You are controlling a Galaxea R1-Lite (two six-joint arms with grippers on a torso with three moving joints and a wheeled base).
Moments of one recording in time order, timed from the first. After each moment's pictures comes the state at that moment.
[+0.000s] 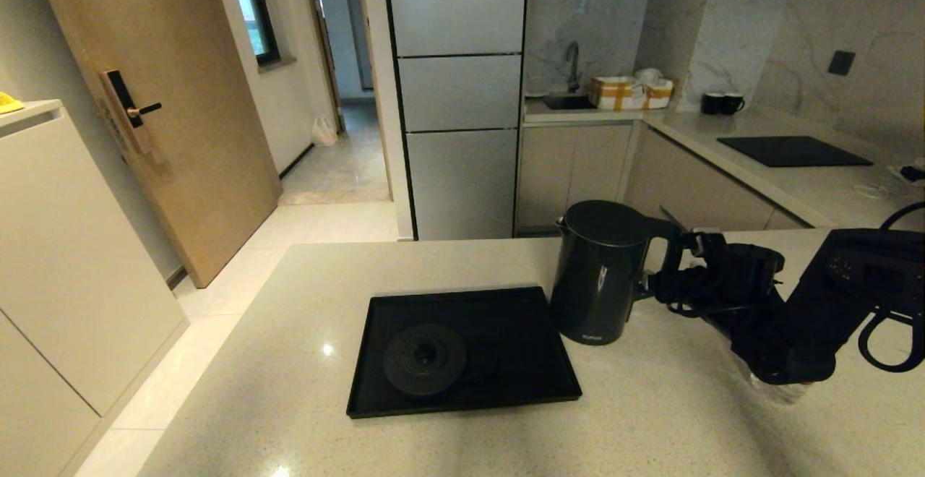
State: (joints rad) left arm 0.00 0.00 0.00 0.04 0.00 0.01; right arm 0.02 2.38 -0.88 -1.25 -0.04 -0.05
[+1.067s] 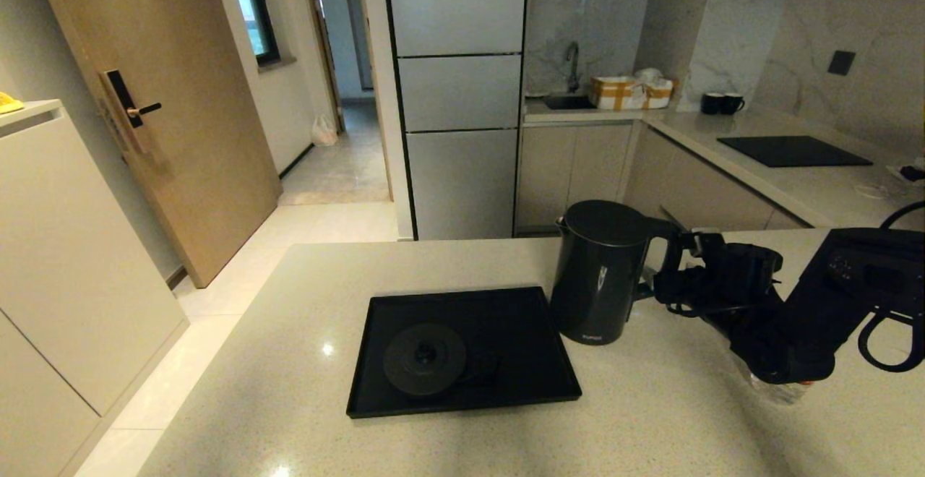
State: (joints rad) left arm 0.00 0.00 0.00 0.04 0.00 0.01; right arm 0.03 2.38 -0.89 -1.23 -0.07 -0.06
